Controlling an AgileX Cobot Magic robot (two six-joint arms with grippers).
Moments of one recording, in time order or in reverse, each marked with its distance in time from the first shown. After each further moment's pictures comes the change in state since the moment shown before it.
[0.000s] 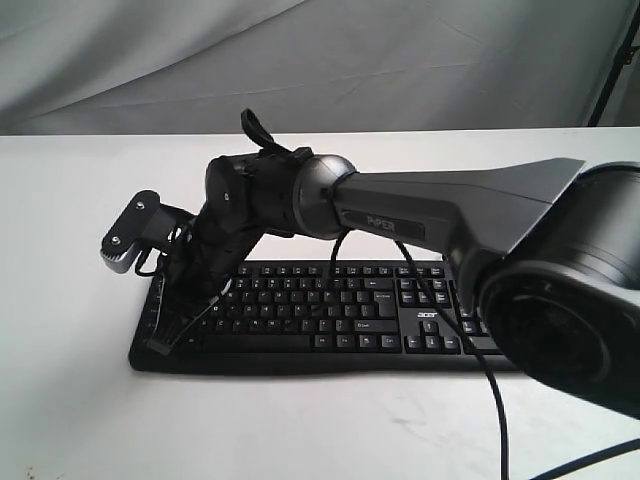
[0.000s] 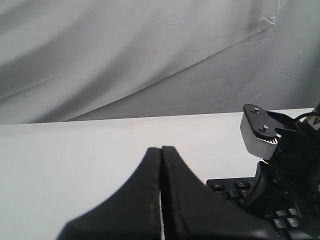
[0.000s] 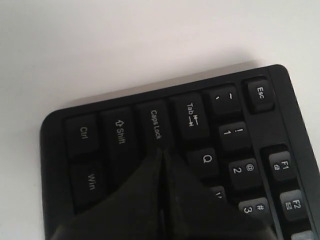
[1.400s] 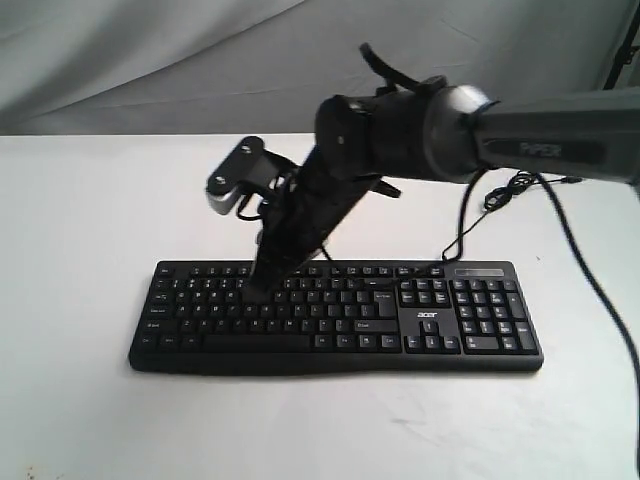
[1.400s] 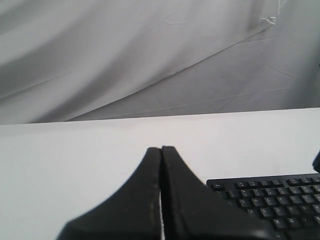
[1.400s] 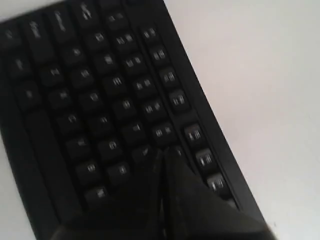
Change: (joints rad) left arm 0.000 0.000 0.000 0.000 0.000 0.000; right arm -0.156 -0.284 0.345 -0.056 -0.061 0.063
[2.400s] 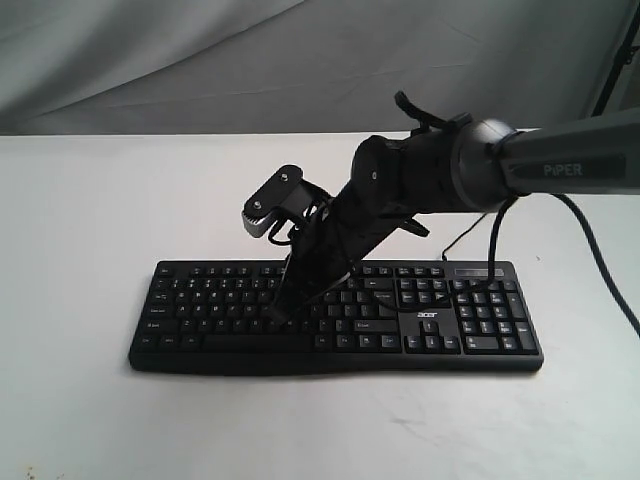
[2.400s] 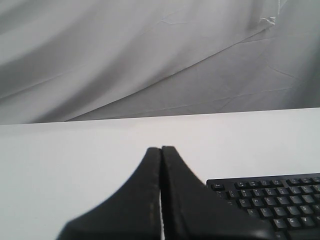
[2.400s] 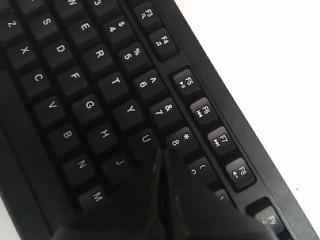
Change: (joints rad) left arm 0.000 0.000 0.000 0.000 0.000 0.000; right arm -0.038 -0.007 0.154 0.096 -0.133 -0.043
